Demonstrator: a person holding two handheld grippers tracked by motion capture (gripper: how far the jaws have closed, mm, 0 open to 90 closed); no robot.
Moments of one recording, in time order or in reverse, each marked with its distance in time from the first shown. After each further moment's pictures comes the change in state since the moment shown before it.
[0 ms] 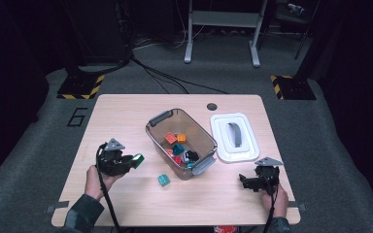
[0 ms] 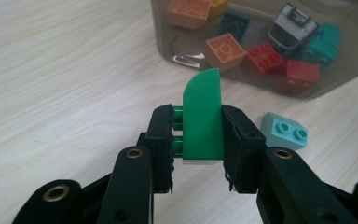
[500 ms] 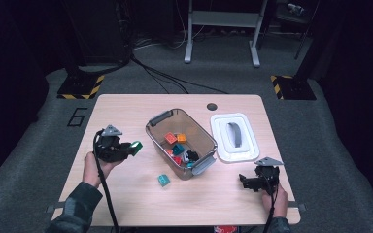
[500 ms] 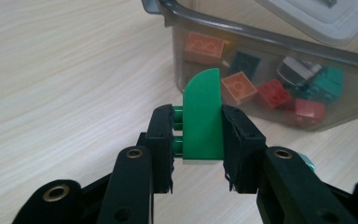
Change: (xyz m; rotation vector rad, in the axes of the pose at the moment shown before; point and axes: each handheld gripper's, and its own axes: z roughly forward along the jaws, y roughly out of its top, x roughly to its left) left arm 0.016 0.035 -0.010 -0.028 0.017 0.005; right arm 0.000 0.000 0.000 0.000 0.000 0.000
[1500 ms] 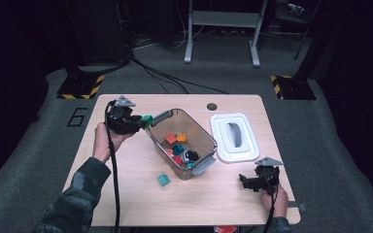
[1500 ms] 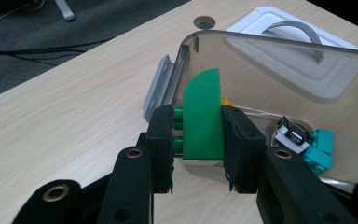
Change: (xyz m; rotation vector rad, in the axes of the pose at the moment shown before) left arm -0.011 0.091 0.001 -0.041 0.014 0.102; right arm 0.000 0.000 0.000 0.000 0.001 -0.001
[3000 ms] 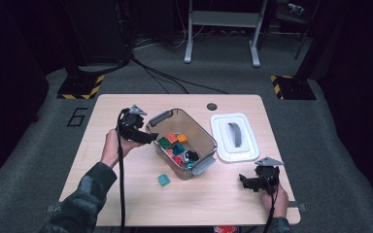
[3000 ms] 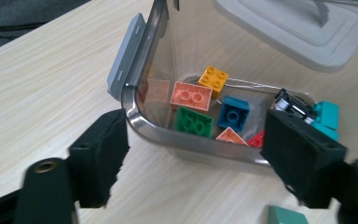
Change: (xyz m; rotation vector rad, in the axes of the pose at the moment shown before) left arm -0.014 -0.021 0.028 0.079 -0.027 0.003; right arm 0.000 0.000 0.000 0.000 0.001 -0.001
